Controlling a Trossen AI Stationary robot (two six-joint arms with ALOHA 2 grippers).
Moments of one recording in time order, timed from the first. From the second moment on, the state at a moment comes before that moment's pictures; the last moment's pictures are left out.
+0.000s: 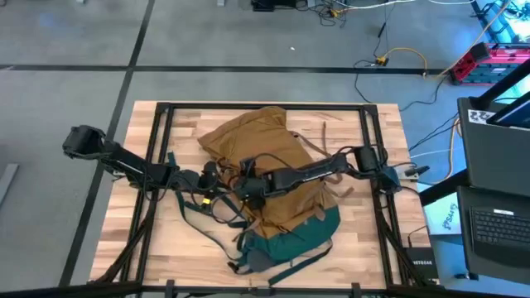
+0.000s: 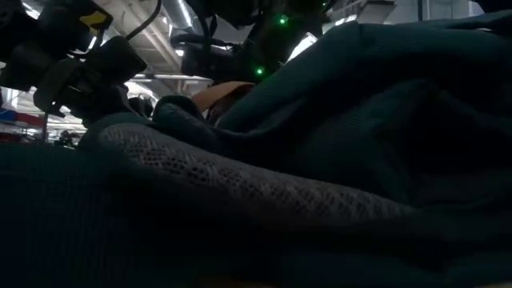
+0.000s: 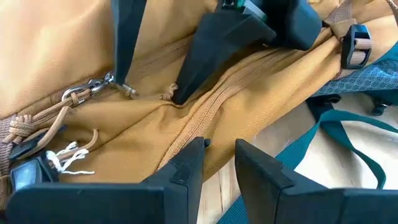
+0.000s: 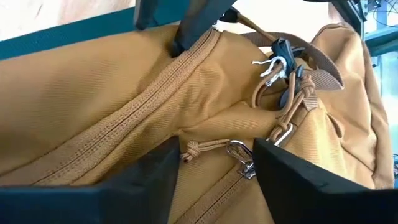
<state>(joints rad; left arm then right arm) -0.22 1.23 0.21 0.54 -0.23 -0.10 0.13 2.20 1.63 -0.38 0.44 -0.40</state>
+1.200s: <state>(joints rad) -0.19 1.23 0.32 0.55 -0.44 0.35 0.23 2.18 1.70 -0.48 0.60 -0.39</state>
